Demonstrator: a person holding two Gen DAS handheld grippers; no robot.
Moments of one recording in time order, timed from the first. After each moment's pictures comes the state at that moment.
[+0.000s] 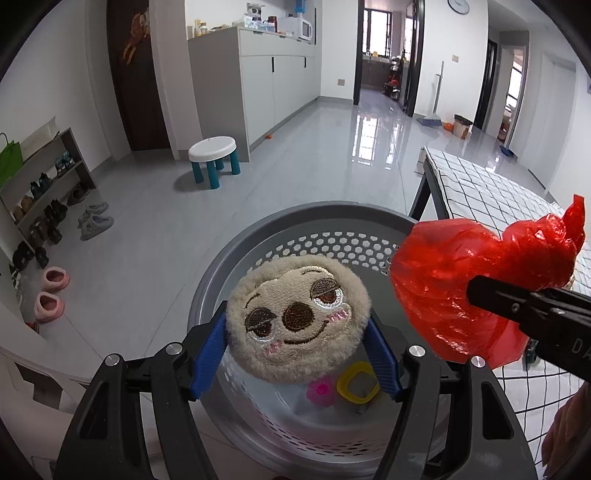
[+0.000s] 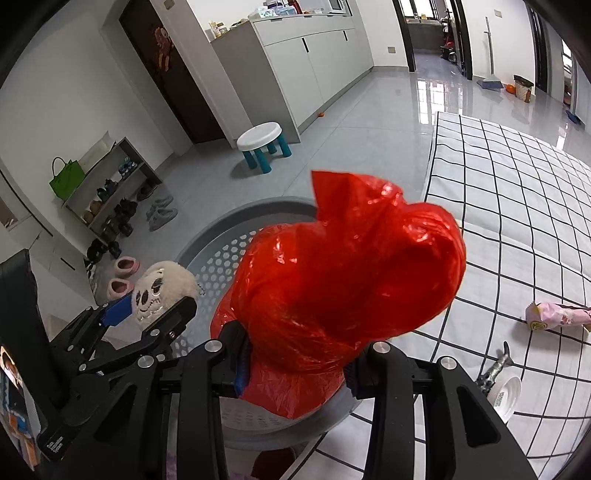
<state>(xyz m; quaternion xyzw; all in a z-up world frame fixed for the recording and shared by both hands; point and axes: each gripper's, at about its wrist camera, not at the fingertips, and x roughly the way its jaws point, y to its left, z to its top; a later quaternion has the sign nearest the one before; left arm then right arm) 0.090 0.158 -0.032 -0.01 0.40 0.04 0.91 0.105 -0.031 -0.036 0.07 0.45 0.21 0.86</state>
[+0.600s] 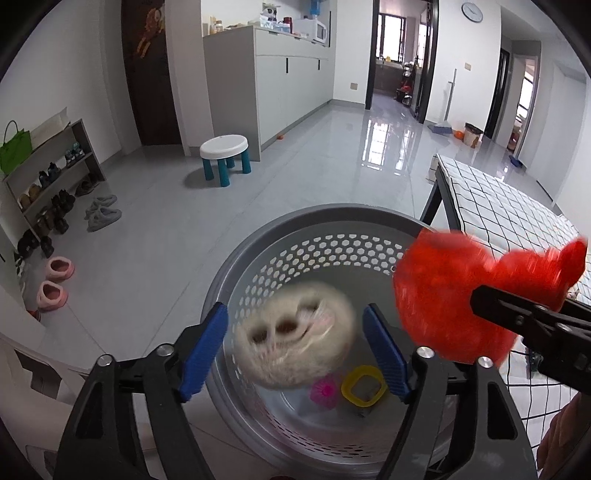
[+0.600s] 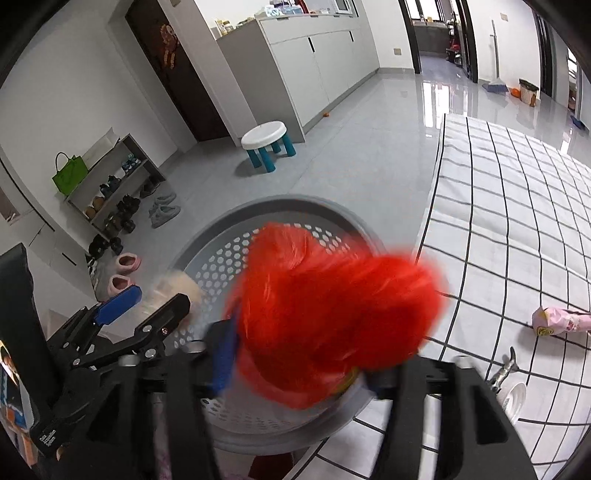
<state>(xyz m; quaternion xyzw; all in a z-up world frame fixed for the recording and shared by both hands) 0.087 0.168 -0.032 -0.03 0.40 0.06 0.92 0.104 -0.026 -0.037 0.06 0.45 0.22 0.87</state>
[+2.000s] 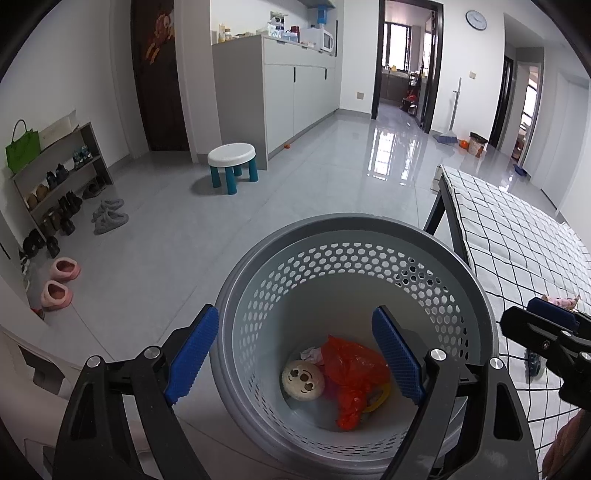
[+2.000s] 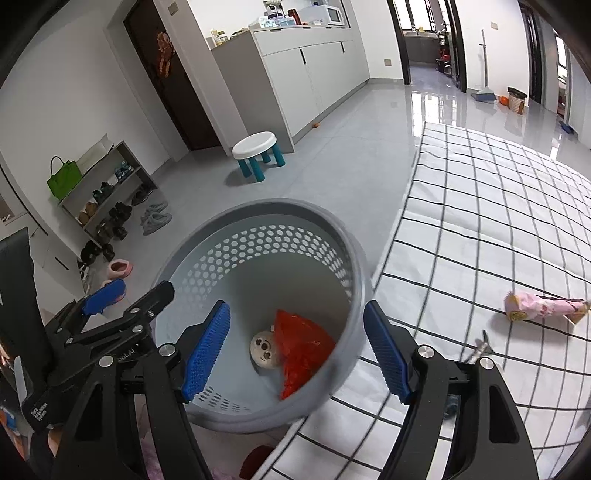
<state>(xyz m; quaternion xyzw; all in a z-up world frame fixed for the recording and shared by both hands) 0.077 0.168 -0.025 -0.03 0.38 0.07 0.92 0.081 -0.052 -0.032 0.06 0.43 0.19 0.88</state>
